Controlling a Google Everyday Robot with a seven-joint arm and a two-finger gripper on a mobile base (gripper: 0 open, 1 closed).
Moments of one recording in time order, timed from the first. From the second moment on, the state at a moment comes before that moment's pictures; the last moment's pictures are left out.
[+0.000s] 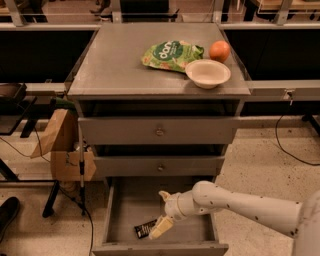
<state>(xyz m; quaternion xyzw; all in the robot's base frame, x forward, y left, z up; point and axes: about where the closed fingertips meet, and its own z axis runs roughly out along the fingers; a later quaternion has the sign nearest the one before) 0.509 0.011 0.387 -0.56 0.72 0.28 0.29</state>
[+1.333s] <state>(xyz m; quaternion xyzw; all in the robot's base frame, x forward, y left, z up) 0.545 -0.008 0.175 -0.57 0.71 0.29 0.29</state>
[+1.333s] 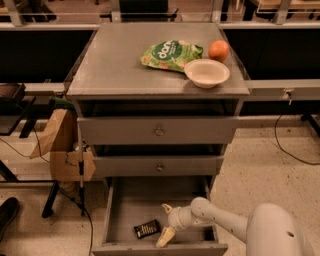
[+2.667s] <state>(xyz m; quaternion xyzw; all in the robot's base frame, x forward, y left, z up) 0.575 -0.003 0.215 -0.55 0.71 0.30 0.32</state>
